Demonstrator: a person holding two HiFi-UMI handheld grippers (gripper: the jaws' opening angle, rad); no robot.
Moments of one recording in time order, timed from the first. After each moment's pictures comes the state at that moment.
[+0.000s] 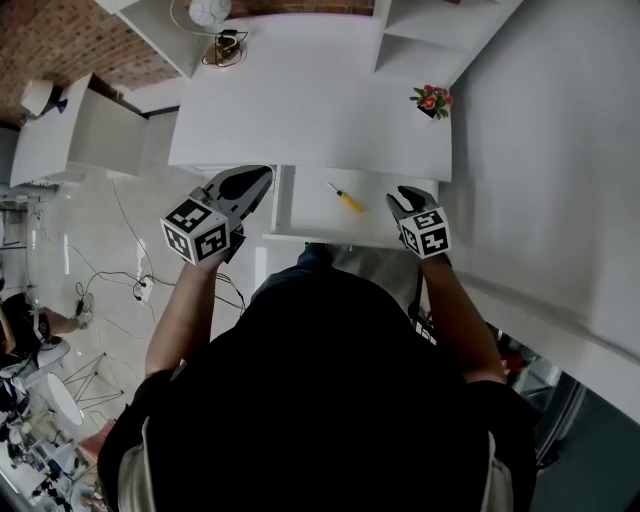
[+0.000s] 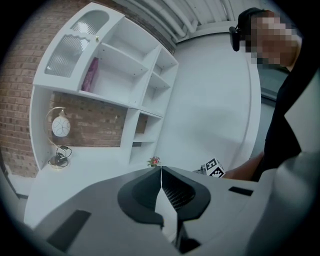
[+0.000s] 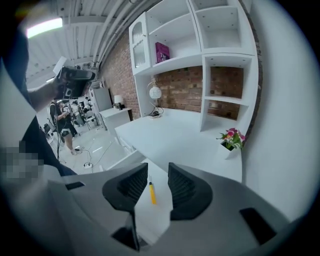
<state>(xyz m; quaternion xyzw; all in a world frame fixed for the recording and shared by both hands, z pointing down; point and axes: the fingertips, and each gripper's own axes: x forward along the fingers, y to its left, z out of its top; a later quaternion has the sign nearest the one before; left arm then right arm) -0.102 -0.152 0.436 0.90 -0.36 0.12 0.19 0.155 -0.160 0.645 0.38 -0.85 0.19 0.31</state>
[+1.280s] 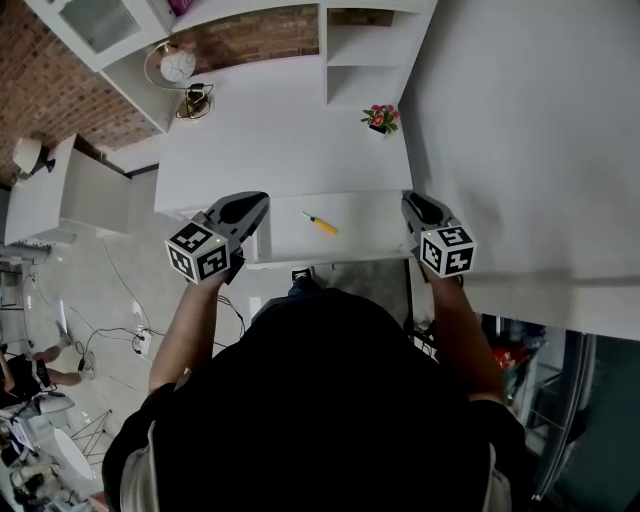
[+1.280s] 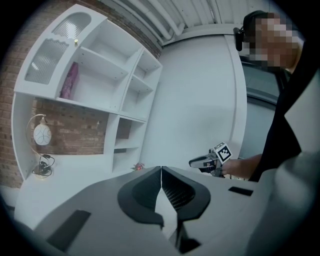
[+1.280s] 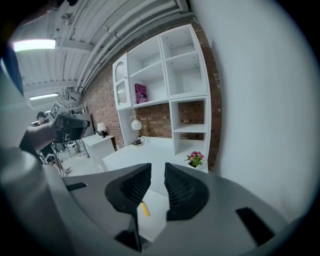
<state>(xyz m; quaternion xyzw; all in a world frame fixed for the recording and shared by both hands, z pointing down) -0.030 -0.114 0.394 0.93 -0.31 0.10 0.16 0.263 -0.114 0.486 0.50 -0.83 0.18 0.17</state>
